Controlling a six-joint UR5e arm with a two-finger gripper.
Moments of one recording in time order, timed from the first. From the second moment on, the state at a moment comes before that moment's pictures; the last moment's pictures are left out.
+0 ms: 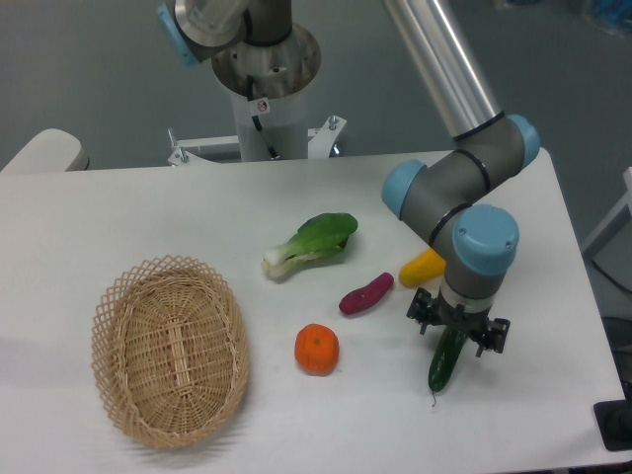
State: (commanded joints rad) arm 2.63 -2.24 -1.51 -0.83 1.56 1.13
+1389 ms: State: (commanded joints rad) arm 2.49 -2.03 -1.45 -1.08 1.55 1.05
